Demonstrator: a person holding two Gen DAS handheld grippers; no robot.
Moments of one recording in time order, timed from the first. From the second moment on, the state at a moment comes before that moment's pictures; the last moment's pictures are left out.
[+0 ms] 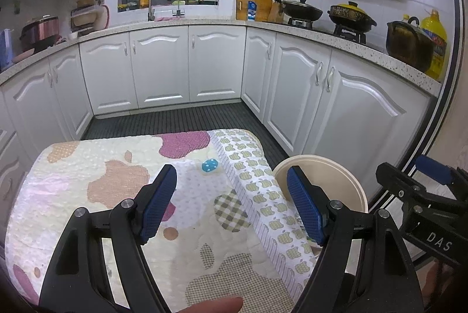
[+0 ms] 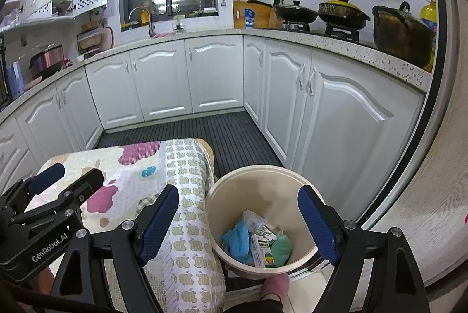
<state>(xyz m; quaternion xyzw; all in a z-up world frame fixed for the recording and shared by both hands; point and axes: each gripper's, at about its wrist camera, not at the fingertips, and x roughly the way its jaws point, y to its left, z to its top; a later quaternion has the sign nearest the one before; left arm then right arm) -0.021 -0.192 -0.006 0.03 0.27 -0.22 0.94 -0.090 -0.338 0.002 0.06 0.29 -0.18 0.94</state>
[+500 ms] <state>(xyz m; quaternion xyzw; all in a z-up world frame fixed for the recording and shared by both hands) -0.022 -0.191 -0.005 0.03 0.26 -0.21 0.94 -0.091 -0.336 0.007 0.06 0.27 -0.19 0.94</state>
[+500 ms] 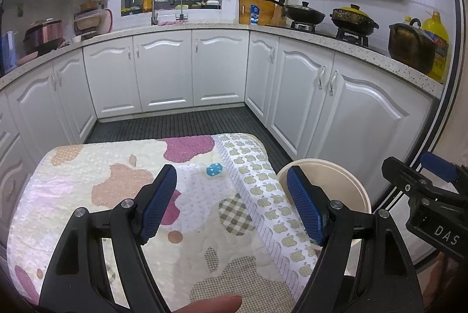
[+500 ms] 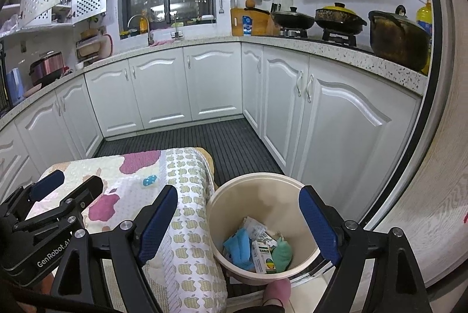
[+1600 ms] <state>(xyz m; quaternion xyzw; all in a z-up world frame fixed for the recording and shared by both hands) -0.019 -0.190 -0.009 0.03 0.27 -0.21 0.94 -0.085 -0.334 0.001 0.06 0.28 -0.18 0.94</state>
